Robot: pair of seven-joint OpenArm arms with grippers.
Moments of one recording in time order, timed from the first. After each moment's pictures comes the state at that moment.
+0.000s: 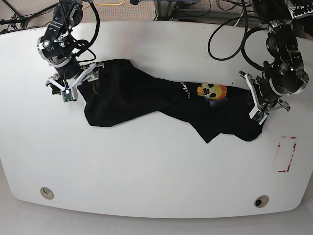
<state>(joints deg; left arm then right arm) 2.5 -16.1 -18.0 111.1 -23.9 -42.8 75.9 -13.7 0.2 28.8 109.9 11.0 41.1 -45.0</state>
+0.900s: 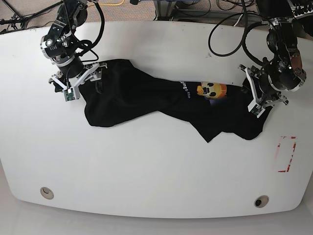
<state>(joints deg) 4.1 -17.6 -16.5 108.4 -22.9 -42.8 75.8 -13.4 -2.7 29.7 110.2 10.8 41.1 -46.6</state>
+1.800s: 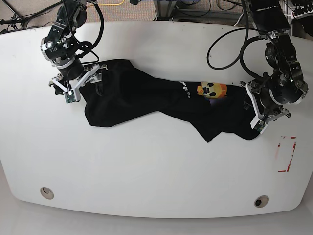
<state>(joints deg) -3.6 -14.4 -18.3 106.7 -21.6 -42.8 78.0 -12.5 -1.9 28.4 109.7 9.9 41.1 -45.4</state>
